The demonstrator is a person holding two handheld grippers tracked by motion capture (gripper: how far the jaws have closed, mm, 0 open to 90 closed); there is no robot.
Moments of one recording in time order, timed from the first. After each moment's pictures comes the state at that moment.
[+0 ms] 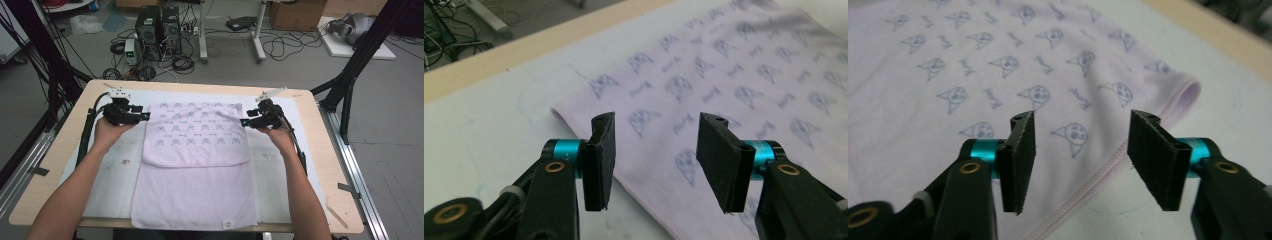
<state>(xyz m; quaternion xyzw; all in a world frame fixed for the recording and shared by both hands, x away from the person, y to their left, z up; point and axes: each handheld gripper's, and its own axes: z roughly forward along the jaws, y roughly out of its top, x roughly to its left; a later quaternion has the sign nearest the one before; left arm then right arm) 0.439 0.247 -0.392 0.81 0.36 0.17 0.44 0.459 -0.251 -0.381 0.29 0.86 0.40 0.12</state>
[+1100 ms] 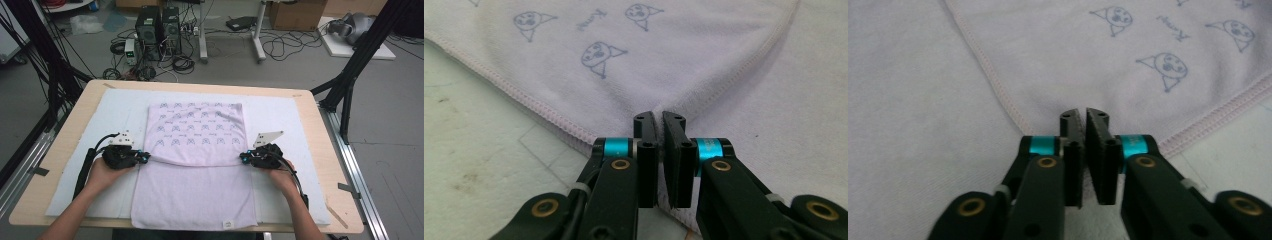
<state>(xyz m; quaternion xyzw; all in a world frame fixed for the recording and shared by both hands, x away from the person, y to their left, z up) 0.344 0.235 -0.433 0.86 0.29 0.10 0.41 0.363 -0.246 -0.441 0.22 0.89 0.39 0.09</state>
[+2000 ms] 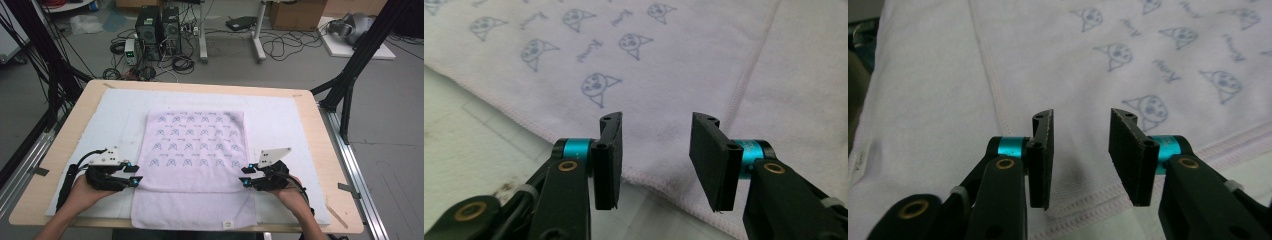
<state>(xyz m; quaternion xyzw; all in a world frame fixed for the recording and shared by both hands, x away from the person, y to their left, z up) 0.282 0.242 -0.420 0.87 0.24 0.08 0.41 0.301 -0.245 -0.425 0.17 0.90 0.41 0.06</state>
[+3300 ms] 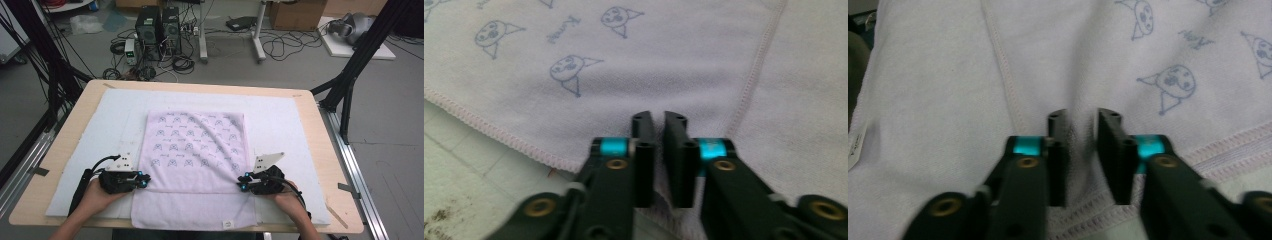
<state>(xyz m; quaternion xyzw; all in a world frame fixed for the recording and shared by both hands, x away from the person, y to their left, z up) 0.282 0.222 -0.439 0.88 0.24 0.08 0.40 0.297 -0.240 -0.443 0.17 0.90 0.39 0.03</state>
